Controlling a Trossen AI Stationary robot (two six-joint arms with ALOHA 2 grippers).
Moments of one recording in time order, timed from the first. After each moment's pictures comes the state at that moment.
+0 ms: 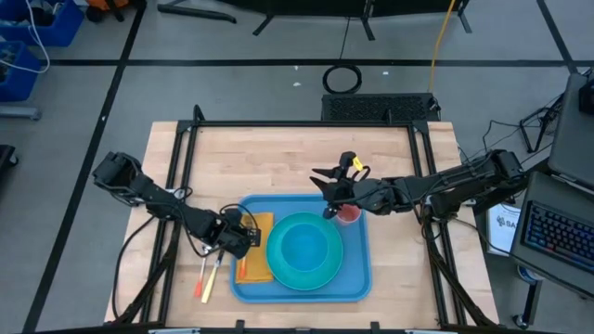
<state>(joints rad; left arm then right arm) -0.47 1.51 0.71 -0.47 -0.22 -1.91 0.21 1.38 1.04 0.07 0.73 -0.51</state>
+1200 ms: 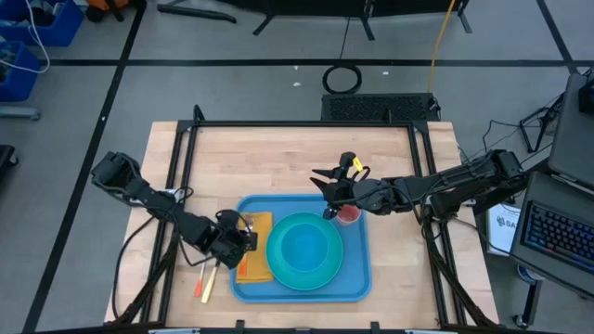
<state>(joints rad) -0.56 1.50 0.71 -0.48 -0.38 -1.94 0.21 1.38 1.04 0.05 0.72 -0.49</state>
